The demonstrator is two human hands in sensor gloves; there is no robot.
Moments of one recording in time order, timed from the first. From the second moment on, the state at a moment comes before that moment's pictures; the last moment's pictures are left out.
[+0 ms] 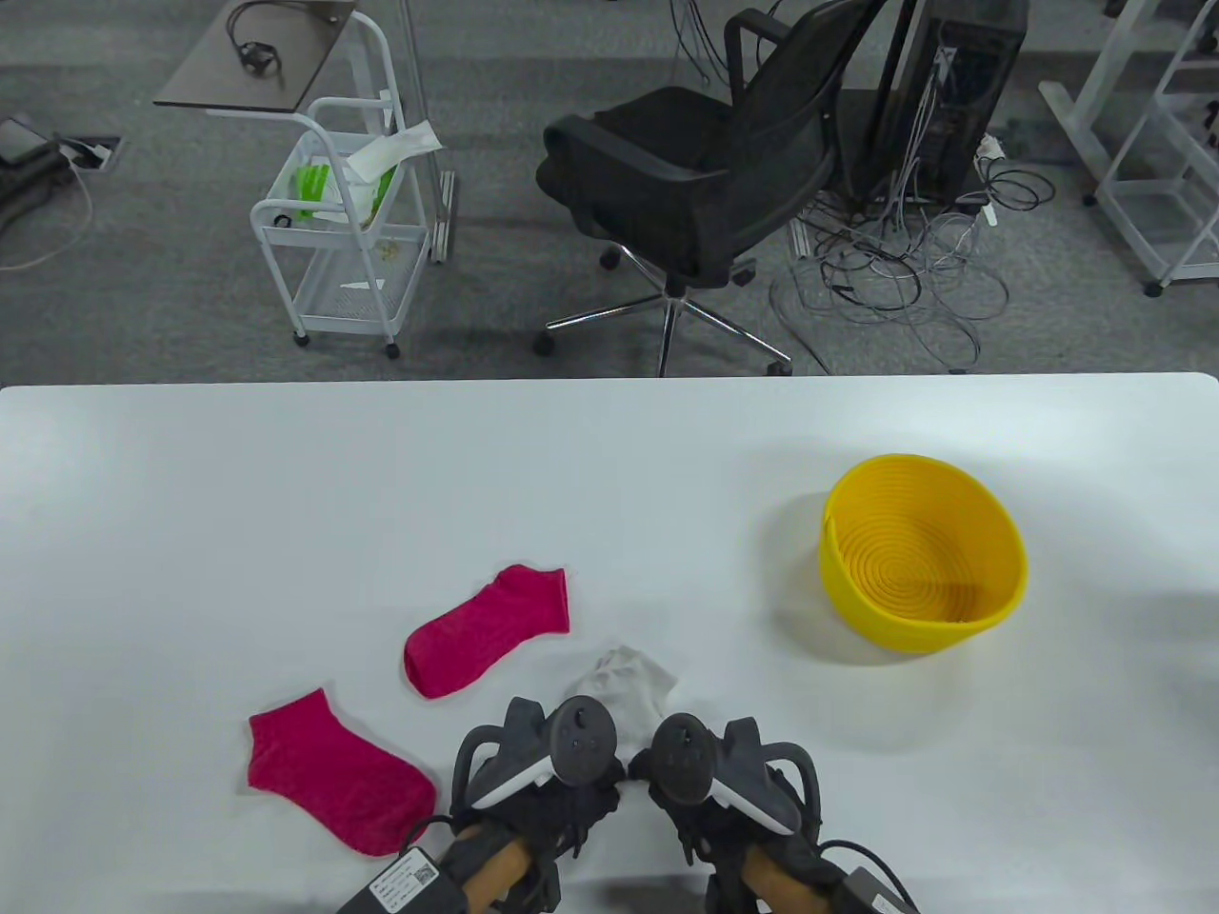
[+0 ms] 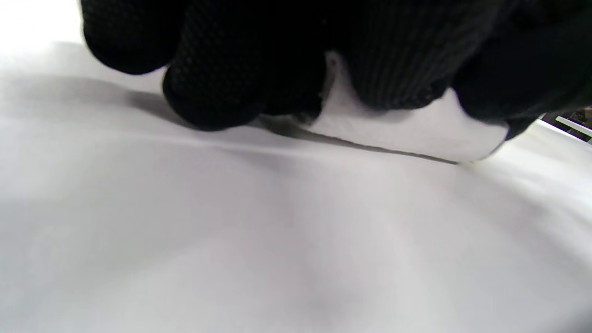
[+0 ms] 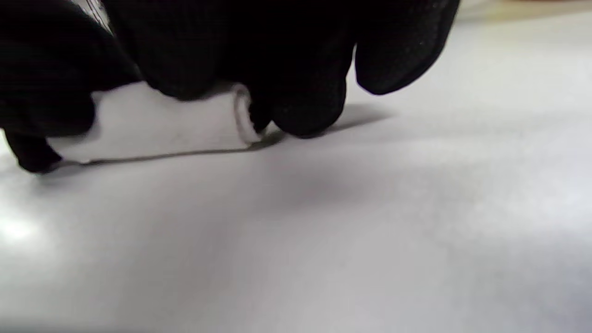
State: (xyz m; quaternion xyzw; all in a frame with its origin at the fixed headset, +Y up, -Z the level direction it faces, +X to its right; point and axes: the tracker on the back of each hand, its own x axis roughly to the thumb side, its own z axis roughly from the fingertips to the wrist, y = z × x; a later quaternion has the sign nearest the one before) left_hand -0.086 -0.759 -0.243 -0.20 -0.16 0.13 0.96; right_hand 0.078 -0.751 -0.228 0.11 0.13 0.98 0.09
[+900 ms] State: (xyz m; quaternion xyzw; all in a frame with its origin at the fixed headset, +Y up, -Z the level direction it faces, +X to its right) left_hand -0.086 -0.759 -0.242 -0.18 -0.15 0.12 0.96; right_hand 0.077 -0.762 -0.229 0.10 0.15 0.98 0.07
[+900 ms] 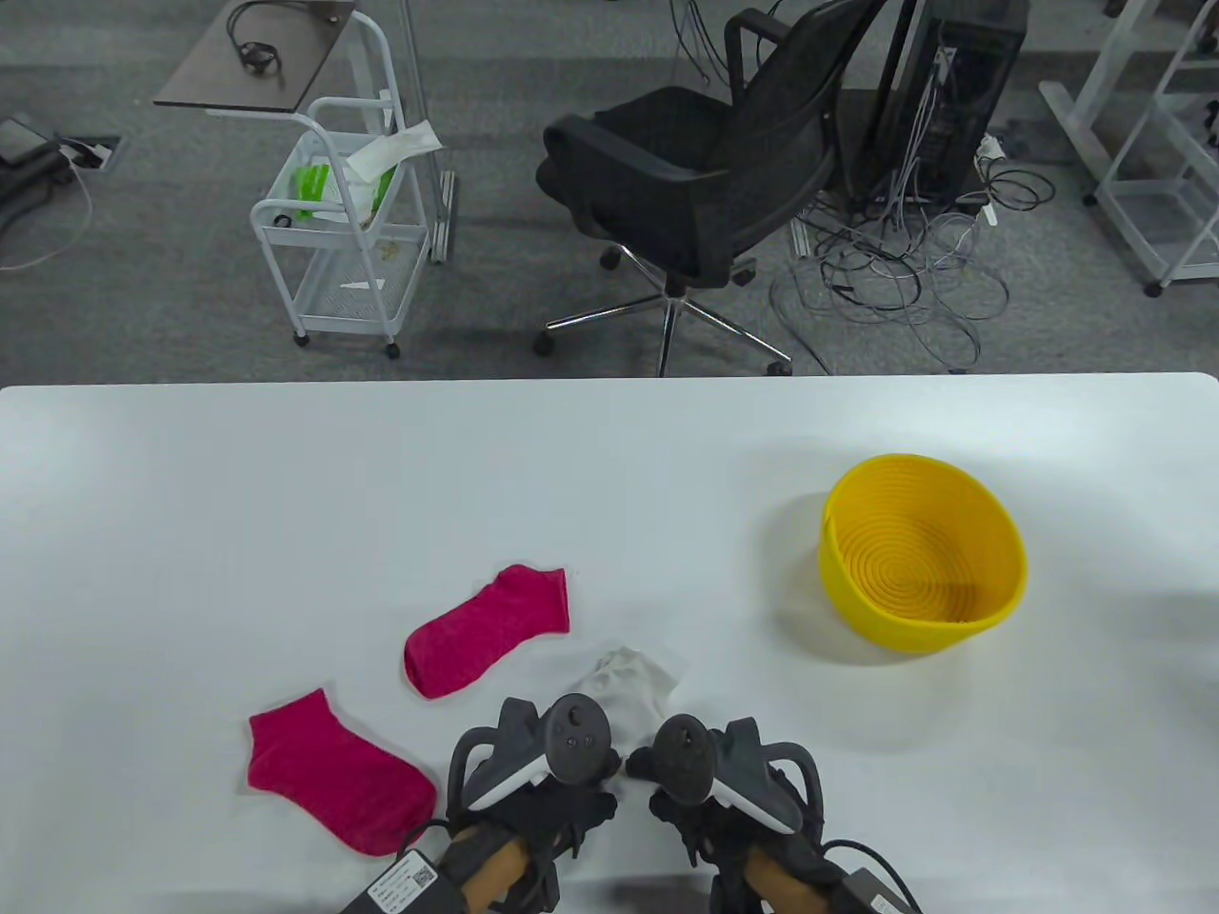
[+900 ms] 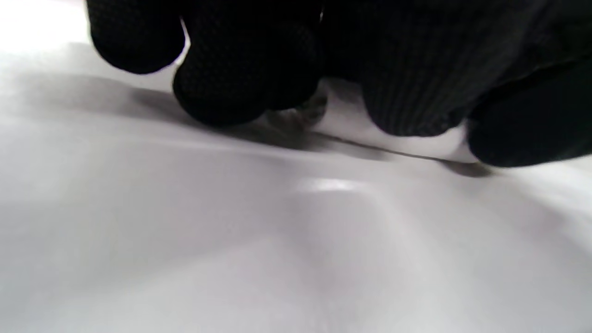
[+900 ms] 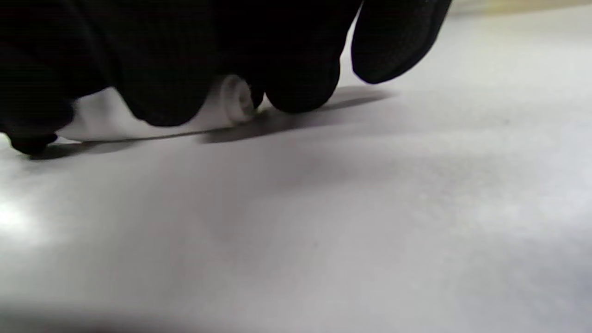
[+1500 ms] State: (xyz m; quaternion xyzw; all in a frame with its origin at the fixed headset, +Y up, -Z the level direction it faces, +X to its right) left_hand -0.087 -0.761 -0.245 -0.17 -0.14 0.15 0.96; right_hand 0.071 -0.751 -0.224 0.13 0.13 0.98 0.05
